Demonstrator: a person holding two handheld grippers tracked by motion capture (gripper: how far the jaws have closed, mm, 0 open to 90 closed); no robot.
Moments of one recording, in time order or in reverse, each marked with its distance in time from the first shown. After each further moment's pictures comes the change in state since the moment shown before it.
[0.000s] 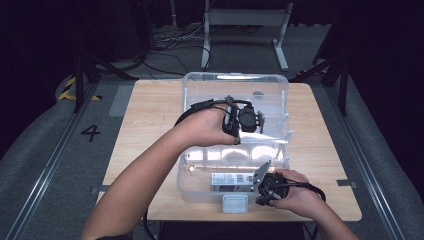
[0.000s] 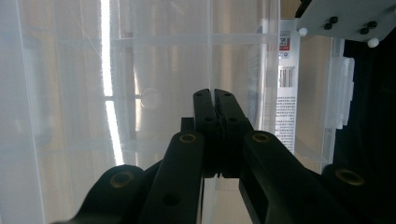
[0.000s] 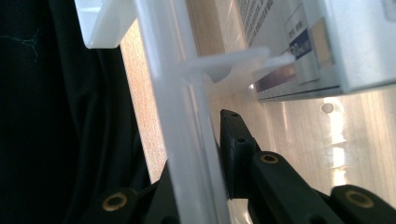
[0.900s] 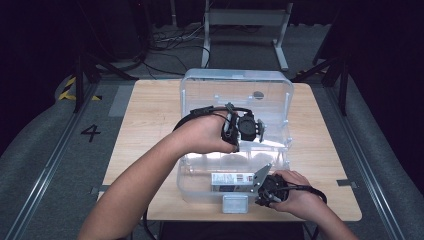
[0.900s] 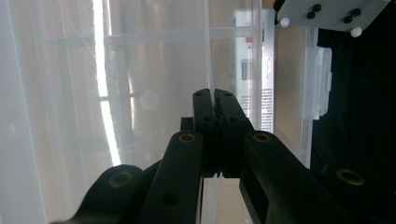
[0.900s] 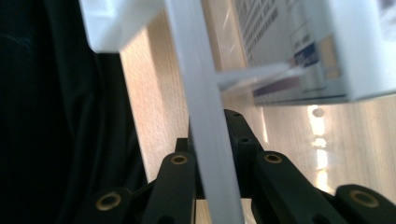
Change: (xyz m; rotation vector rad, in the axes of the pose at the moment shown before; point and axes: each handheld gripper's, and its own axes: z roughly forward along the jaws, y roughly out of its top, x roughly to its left) left arm -0.015 -0.002 0.001 0.016 -0.036 0.026; right arm 0.009 0.001 -0.003 -0.013 -0.052 -0.024
